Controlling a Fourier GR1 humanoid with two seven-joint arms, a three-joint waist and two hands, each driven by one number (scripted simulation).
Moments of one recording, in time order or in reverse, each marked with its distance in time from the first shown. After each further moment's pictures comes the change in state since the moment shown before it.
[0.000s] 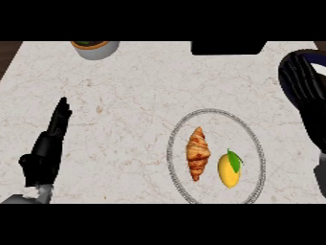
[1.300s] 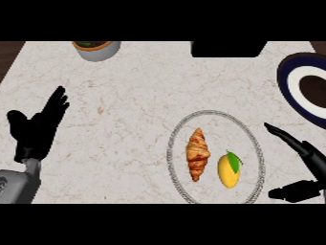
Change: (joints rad) left arm -0.134 0.007 0.151 0.195 0.123 -0.243 0.131; right arm 0.182 -0.101 0.084 0.405 0.443 0.146 -0.624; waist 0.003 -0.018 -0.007
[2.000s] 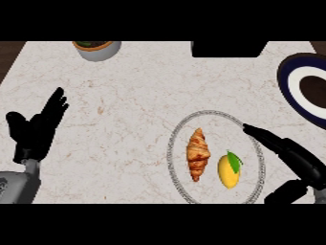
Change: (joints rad) left arm 0.010 -0.036 0.056 0.019 -0.042 -0.055 -0.007; right arm 0.000 -0.019 0.111 -0.231 0.240 0.046 0.349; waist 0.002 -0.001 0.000
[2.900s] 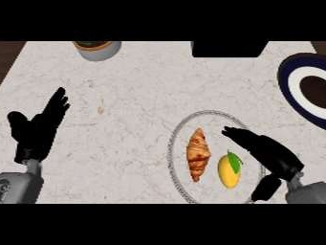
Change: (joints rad) left arm 0.009 -0.070 0.075 -0.027 -0.090 -0.059 0.038; right arm -0.075 0.116 0.061 0.014 0.291 0.111 0.205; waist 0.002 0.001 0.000
